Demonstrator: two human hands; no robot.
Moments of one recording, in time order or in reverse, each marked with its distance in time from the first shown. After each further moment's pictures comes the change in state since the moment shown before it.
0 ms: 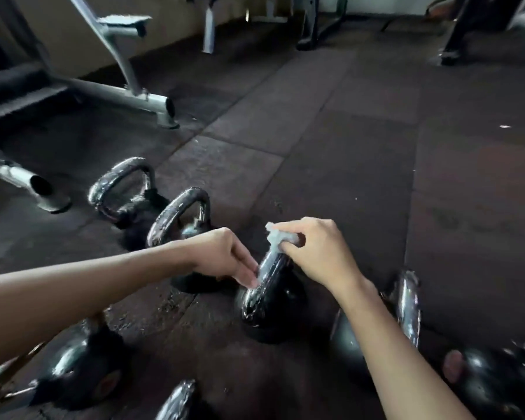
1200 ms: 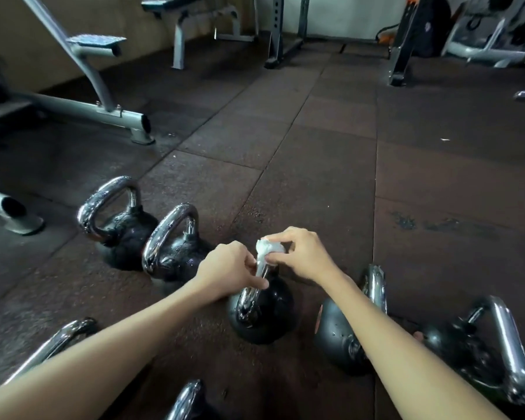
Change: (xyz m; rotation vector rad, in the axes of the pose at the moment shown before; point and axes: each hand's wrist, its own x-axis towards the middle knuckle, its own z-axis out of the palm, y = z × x) left_hand -0.011 0.024 0.033 0.141 0.377 -0.001; right_hand 0.008 0.015 0.001 0.089 -0.053 0.010
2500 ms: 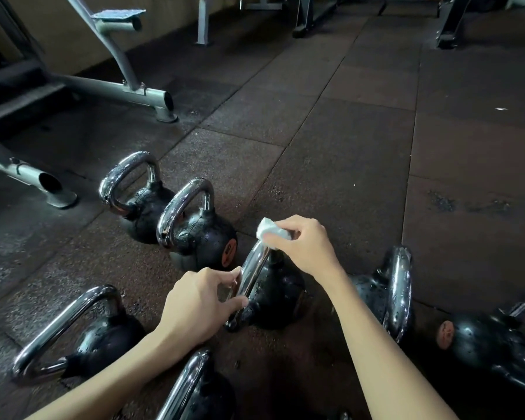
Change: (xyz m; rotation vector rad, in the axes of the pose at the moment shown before) left_hand -0.087 -0.052 0.041 0.037 0.217 -0.120; right_hand -0.020 -0.002 0.032 0.301 0.040 0.103
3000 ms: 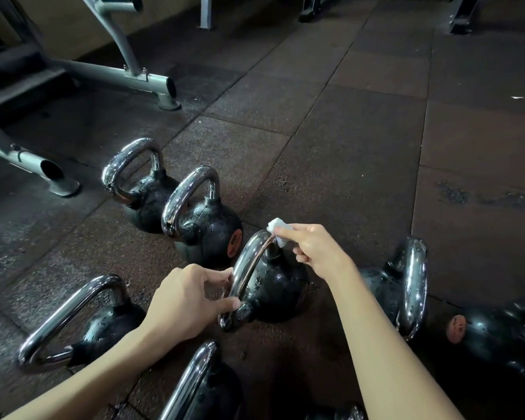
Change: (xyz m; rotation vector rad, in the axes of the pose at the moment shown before) left_hand -0.006 -0.026 -0.011 -0.050 -0.053 0.008; right_hand 0.014 0.031 0.020 0.466 -0.154 0.485
